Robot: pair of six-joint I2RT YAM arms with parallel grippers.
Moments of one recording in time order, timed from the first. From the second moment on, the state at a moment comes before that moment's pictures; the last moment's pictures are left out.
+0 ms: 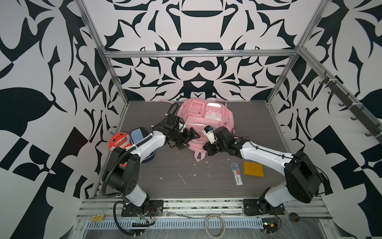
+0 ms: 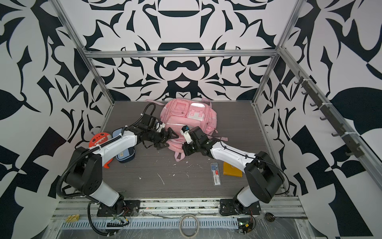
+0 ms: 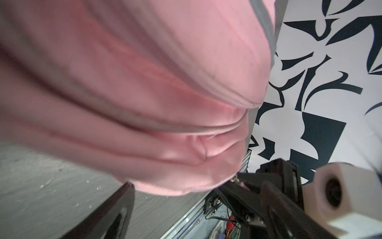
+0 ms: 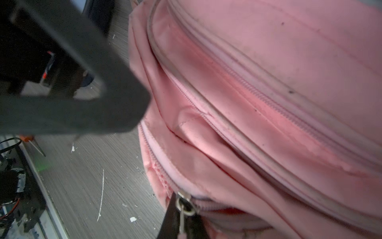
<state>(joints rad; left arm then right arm) -0.47 1.62 1.10 -0.41 0.65 -0.87 0.72 1.51 0.93 -0.23 -0.24 0.28</state>
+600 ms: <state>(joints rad) -0.44 1.71 1.07 -0.33 0.71 -0.95 0.75 1.46 0.87 -0.17 -0.16 0.35</state>
